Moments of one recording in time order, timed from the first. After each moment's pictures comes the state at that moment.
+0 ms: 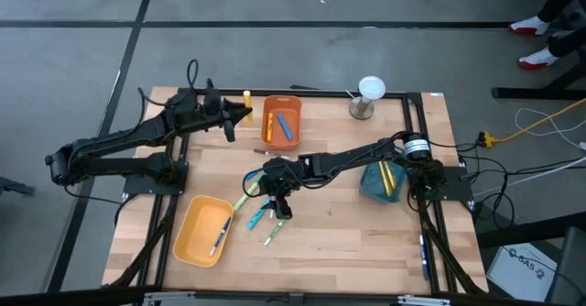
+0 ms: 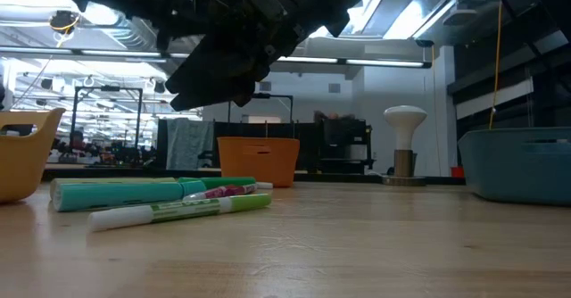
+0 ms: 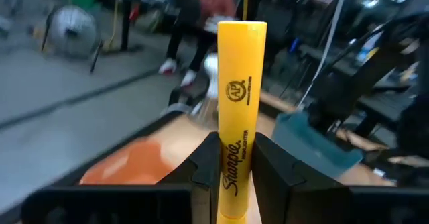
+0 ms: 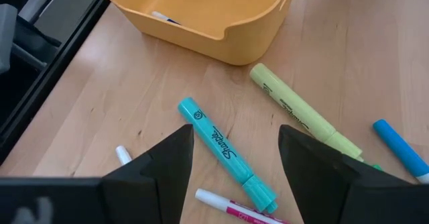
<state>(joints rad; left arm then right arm) 0.47 0.80 0.59 0.10 0.03 -0.28 0.10 2.08 1.58 -0.15 -0.23 -0.03</state>
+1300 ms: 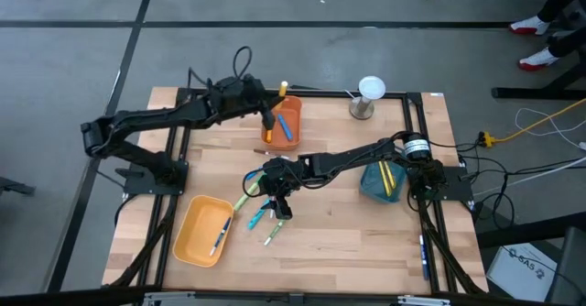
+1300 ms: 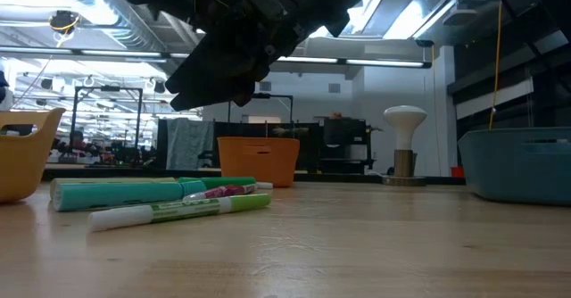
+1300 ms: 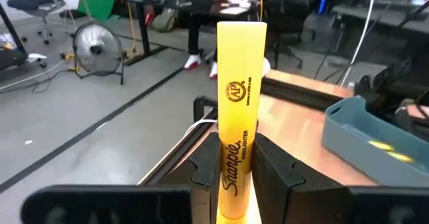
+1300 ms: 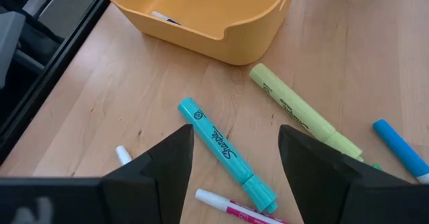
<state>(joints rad) 0.45 1.31 0.90 0.19 -0.07 -0.05 0.10 2.08 1.58 -0.15 -0.23 -0.03</state>
